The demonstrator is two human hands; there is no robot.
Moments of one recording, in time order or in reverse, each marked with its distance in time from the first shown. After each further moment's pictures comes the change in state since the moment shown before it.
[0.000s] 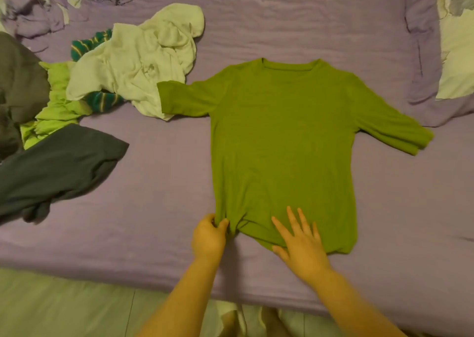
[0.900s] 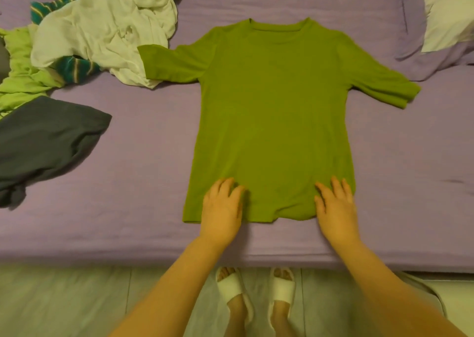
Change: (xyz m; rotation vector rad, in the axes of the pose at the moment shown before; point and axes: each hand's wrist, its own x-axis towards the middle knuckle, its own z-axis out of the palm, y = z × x) left_hand -0.017 -0.034 0.001 0.584 0.023 0.911; right_hand -0.035 0.028 0.020 0.341 0.407 0.365
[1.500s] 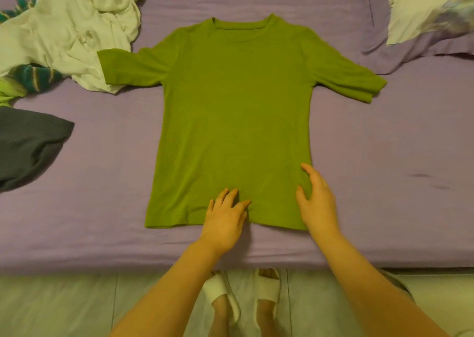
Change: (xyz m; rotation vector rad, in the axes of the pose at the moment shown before) left_hand 0.015 0.079 0.038 0.025 -0.434 -0.021; right_hand 0.021 0.026 -0.036 0.478 0.042 0.067
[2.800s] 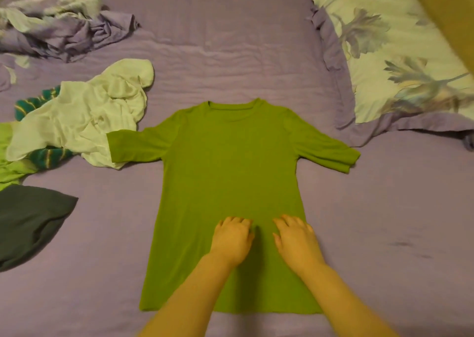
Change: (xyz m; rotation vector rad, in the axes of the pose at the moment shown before) left_hand 0.079 0.042 -0.120 0.079 -0.035 0.012; right_hand 0.074 -0.042 -0.011 -0.722 -0.093 -0.348
